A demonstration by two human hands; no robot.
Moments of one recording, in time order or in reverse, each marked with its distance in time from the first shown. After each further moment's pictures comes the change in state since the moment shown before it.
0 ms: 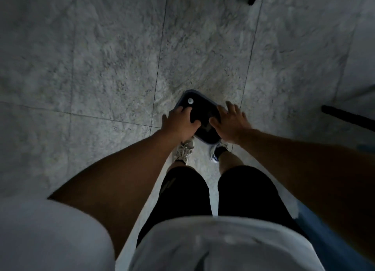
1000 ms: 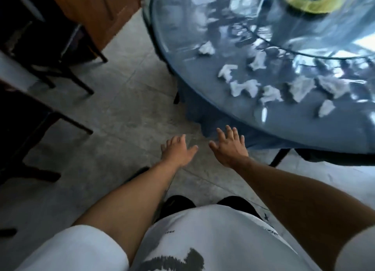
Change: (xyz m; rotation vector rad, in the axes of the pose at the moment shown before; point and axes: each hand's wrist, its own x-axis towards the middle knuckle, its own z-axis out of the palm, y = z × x) left_hand -0.273 0.247 0.153 0.891 -0.061 0.916; right_hand -0.430 0.134 0.156 0.843 0.658 0.934
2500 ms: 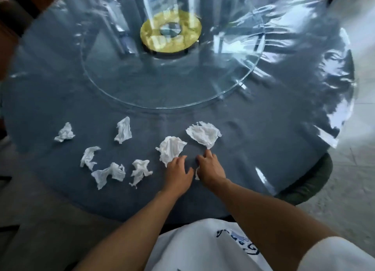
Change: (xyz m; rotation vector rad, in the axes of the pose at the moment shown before) left_hand 0.160 0.496 0.070 -0.153 0.004 0.280; right_hand 0.154 0.401 -0.175 0.287 0.051 0.162
